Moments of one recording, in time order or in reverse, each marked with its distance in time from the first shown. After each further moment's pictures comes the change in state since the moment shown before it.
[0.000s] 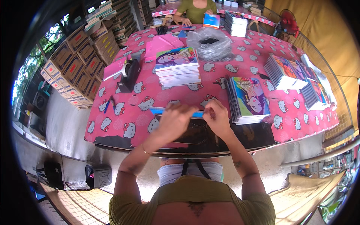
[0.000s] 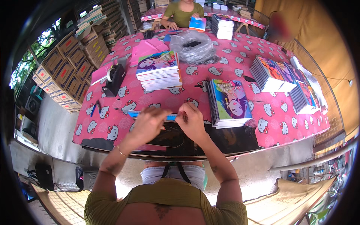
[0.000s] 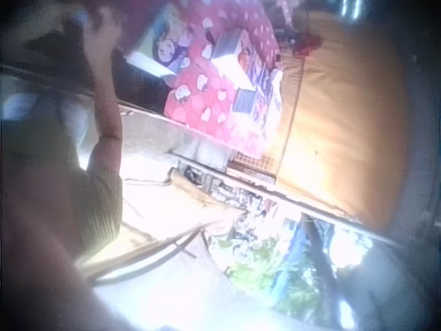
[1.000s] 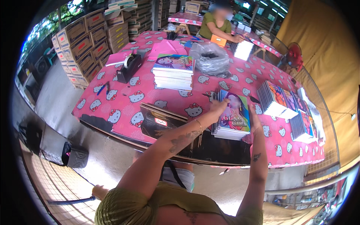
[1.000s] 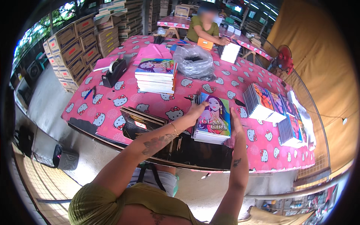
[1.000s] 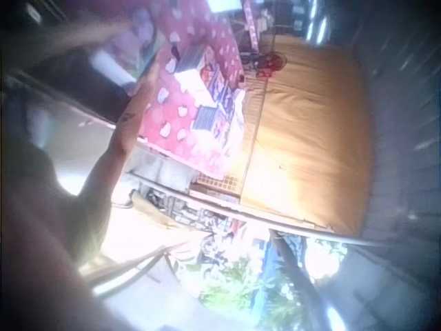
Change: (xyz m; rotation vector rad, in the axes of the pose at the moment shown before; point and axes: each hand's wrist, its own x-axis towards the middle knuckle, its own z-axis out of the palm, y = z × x) left_hand 0.194 0.062 0.221 -1.110 0.176 -1.094; right_hand 0.026 0.158 -0.220 0.741 -0.041 0.799
